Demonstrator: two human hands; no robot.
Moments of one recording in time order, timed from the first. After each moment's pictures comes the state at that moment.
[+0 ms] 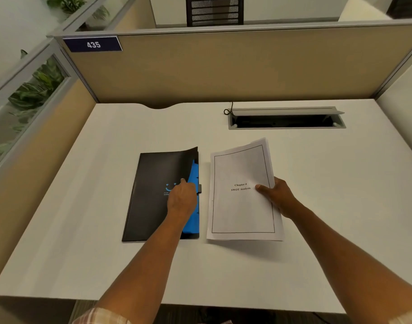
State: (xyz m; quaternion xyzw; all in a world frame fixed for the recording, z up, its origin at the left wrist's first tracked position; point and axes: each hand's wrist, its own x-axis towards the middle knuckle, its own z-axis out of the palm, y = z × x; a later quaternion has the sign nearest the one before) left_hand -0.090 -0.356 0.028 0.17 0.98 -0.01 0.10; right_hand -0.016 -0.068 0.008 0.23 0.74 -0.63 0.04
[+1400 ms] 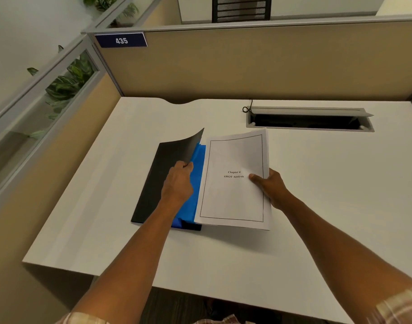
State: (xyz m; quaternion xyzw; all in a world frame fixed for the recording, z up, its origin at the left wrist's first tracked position) left_hand -0.095 -0.397 0.061 0.09 0.98 0.17 0.03; right_hand -0.050 -0.115 0.019 0.20 0.68 -0.70 0.04
